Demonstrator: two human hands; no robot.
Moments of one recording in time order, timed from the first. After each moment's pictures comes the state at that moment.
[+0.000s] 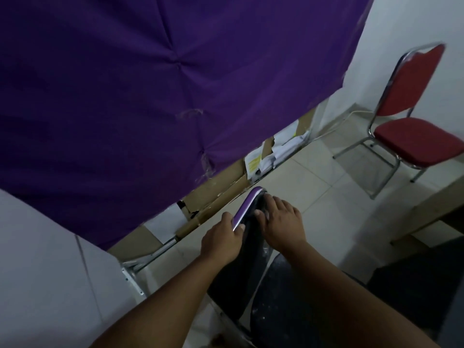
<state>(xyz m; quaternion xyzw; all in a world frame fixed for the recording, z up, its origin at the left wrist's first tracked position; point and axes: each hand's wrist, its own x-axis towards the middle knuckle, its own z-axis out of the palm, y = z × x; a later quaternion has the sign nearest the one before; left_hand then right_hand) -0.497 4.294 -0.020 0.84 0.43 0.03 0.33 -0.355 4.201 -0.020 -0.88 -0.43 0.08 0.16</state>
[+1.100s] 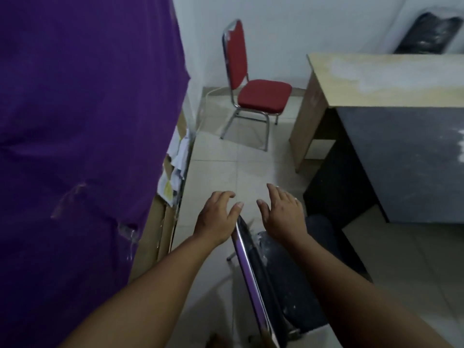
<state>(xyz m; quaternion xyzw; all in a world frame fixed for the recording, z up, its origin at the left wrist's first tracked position) -0.351 4.427 -0.015 0.93 -0.04 0.01 0.35 -0.350 4.243 -0.012 -0.98 -0.01 -0.01 0.17</state>
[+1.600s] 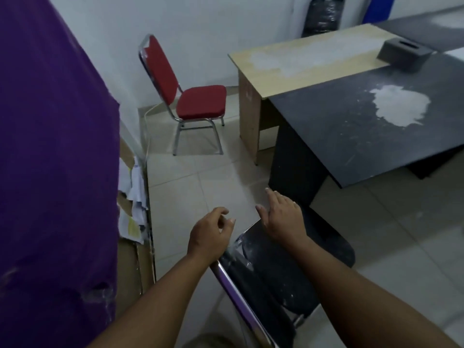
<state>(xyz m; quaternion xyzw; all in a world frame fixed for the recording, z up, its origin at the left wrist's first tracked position) -0.334 4.380 -0.018 0.92 -0.16 -0.04 0.35 -0.368 4.183 -0.026 -0.97 0.17 -0.02 0.18</state>
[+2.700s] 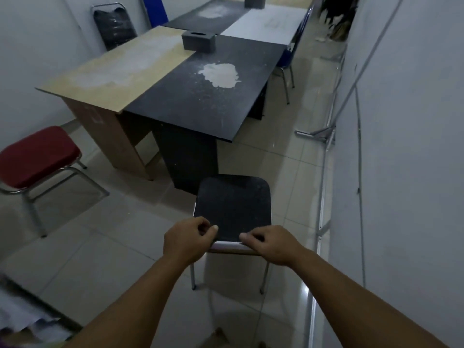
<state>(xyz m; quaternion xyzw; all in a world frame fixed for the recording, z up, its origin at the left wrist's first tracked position) -0.320 4.408 -0.040 0.82 -0.53 -0.13 0.18 -0.547 4.324 -0.018 -0.83 0.44 0.01 0.34</state>
